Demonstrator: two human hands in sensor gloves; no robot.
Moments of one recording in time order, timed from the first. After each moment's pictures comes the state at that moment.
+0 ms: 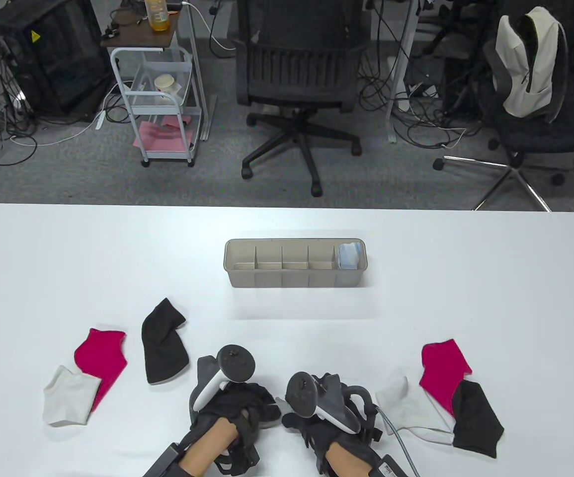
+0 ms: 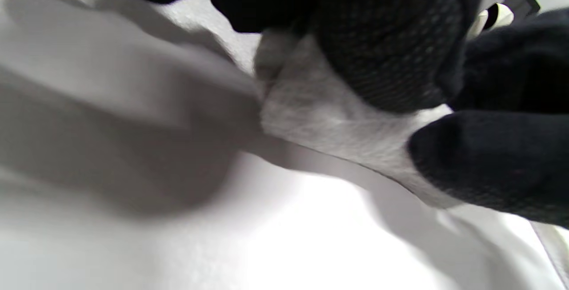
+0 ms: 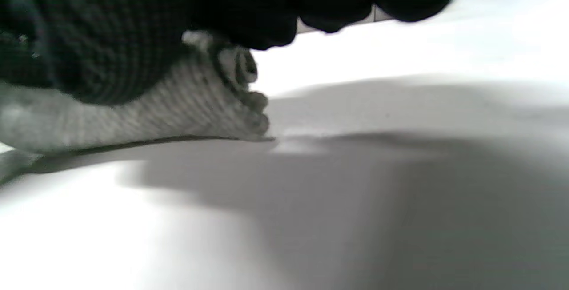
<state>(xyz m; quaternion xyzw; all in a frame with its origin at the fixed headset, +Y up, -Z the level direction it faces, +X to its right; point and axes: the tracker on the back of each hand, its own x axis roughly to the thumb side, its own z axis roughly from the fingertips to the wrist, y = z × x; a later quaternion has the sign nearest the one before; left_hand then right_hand) -0.139 -0.799 -0.289 -0.30 0.00 0.27 0.91 0.041 -0.778 -0.263 0.09 0.11 0.98 0.10</state>
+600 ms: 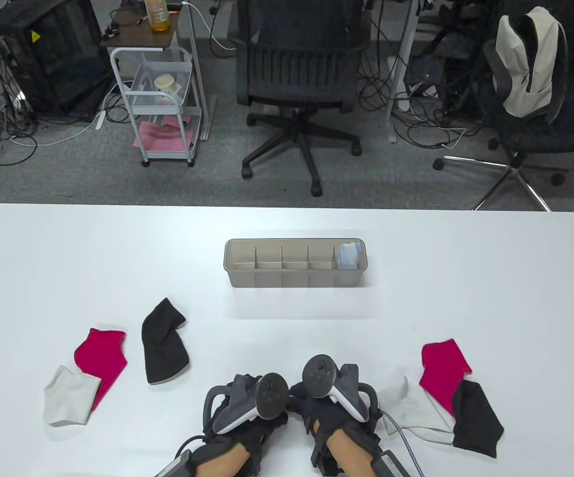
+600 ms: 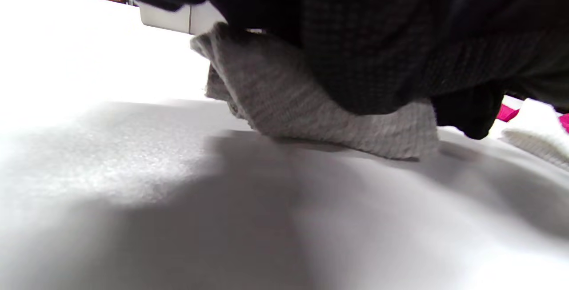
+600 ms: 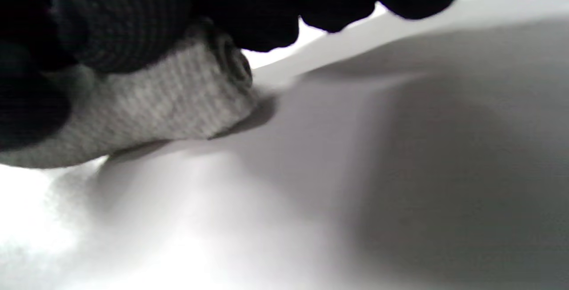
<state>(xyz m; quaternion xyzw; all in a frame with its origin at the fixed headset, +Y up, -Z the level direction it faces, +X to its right) -0.090 -0.772 -0.255 -0.11 -0.15 0.07 0.98 0.059 -0.792 -0.278 0.02 0.16 0.97 0.20</state>
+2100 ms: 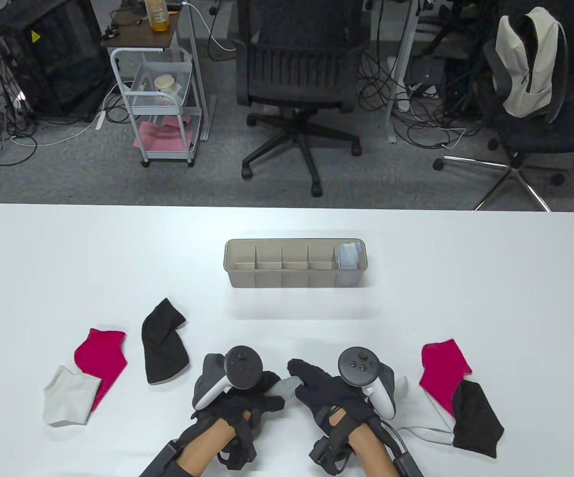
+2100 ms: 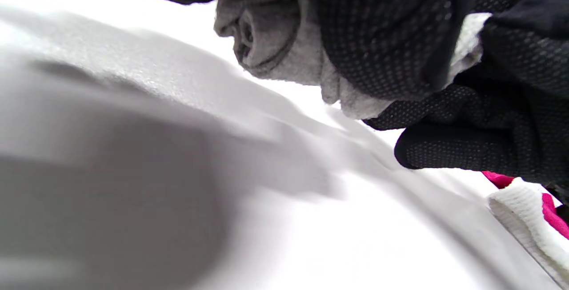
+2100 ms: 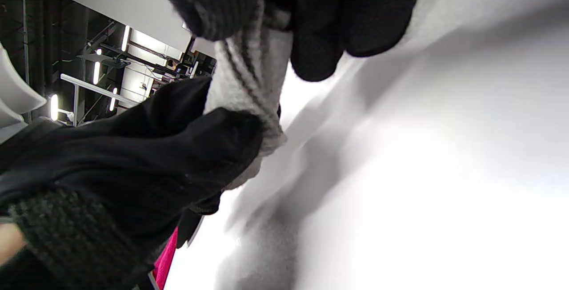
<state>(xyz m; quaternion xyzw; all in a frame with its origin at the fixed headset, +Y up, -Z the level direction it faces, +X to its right) -0.127 -0.782 -0.290 -0.21 -0.12 0.24 0.94 0.085 -0.792 -0.282 0.07 0.22 0.84 0.48</state>
